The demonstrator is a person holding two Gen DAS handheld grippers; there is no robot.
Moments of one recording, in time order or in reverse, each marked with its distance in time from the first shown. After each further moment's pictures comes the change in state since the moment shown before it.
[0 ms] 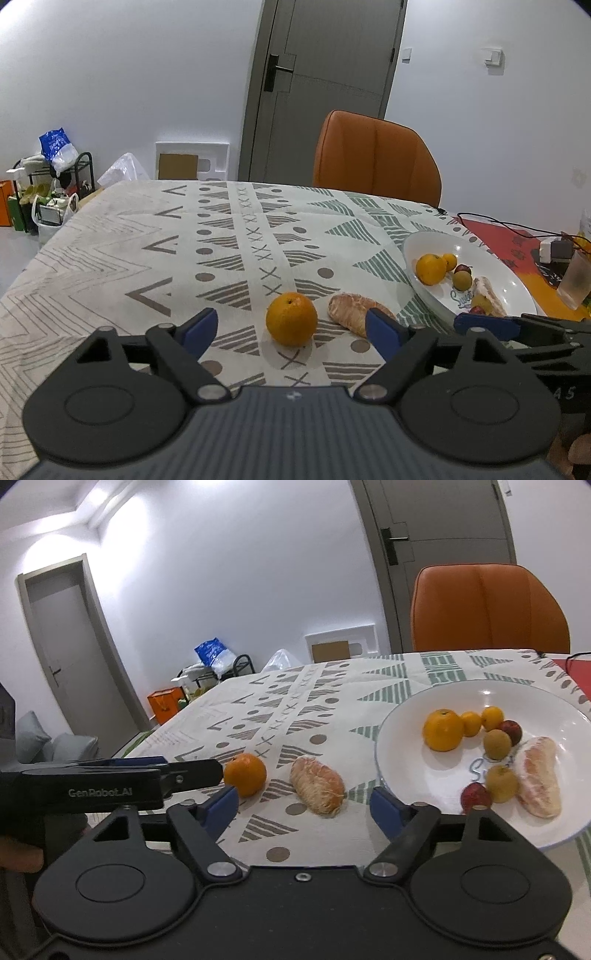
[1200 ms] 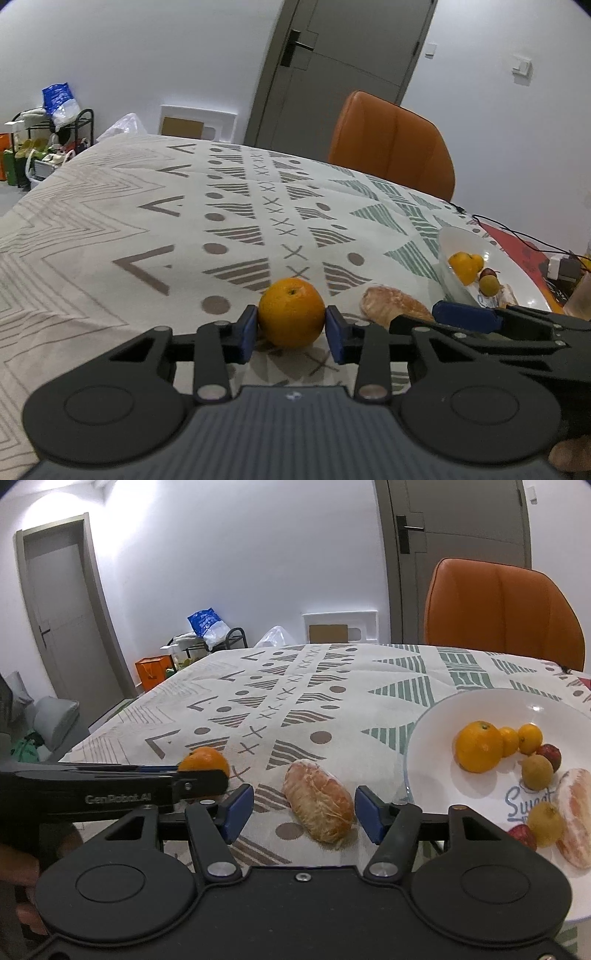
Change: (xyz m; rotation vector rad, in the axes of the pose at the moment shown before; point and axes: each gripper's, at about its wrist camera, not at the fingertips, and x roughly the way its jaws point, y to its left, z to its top) left arm 0.038 0.034 -0.005 -0.114 0.067 -0.029; right arm 0.055 0.013 0.010 -0.096 0.072 -0.050
